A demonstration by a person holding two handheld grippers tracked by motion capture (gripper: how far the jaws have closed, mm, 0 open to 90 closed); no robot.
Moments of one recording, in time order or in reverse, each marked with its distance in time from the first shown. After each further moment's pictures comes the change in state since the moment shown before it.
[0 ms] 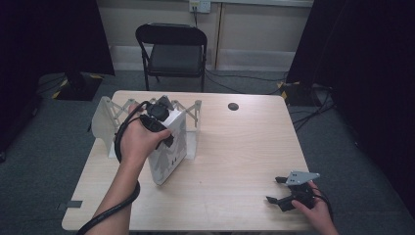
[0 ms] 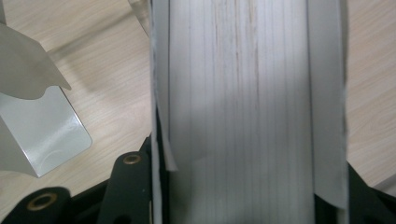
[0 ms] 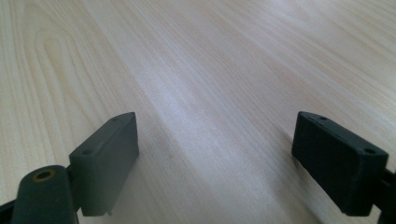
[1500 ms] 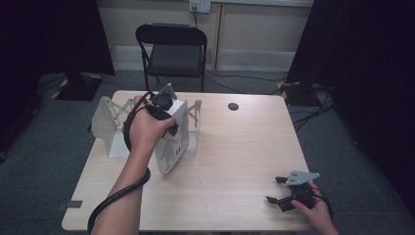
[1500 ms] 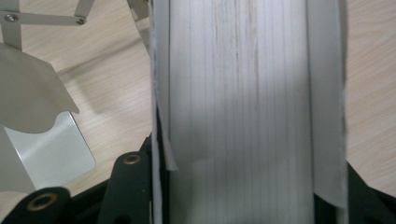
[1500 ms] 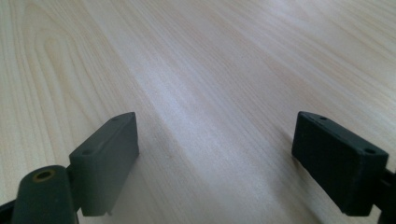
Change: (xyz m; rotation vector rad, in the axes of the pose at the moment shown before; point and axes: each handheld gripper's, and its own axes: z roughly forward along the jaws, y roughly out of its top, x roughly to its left) left arm 0.007 0.031 0.008 -0.020 0.017 -0.063; right arm 0.000 0.000 0.000 0.002 0.000 0.001
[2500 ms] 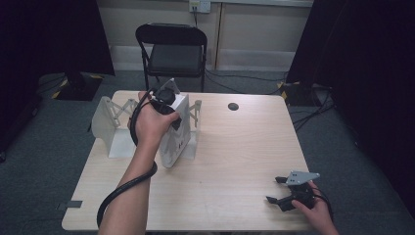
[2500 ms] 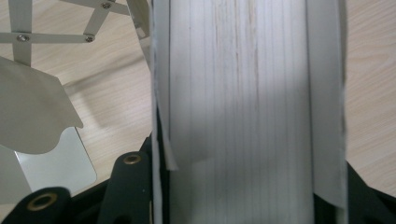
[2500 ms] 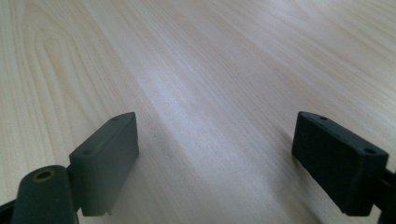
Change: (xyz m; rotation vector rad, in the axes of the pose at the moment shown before) left arm 0.000 0.017 0.005 -0.016 0.021 -0.023; right arm 0.000 0.000 0.000 0.000 0.000 0.000
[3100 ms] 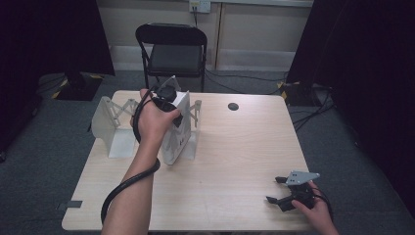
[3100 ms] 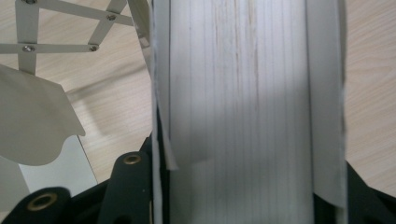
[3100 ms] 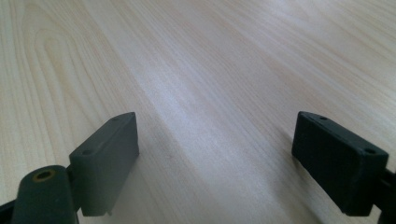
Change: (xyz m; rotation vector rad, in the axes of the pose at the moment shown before) left arm 0.001 0.008 0.004 -0.022 0.011 -0.015; right arm 0.000 0.000 0.000 0.001 0.001 0.001
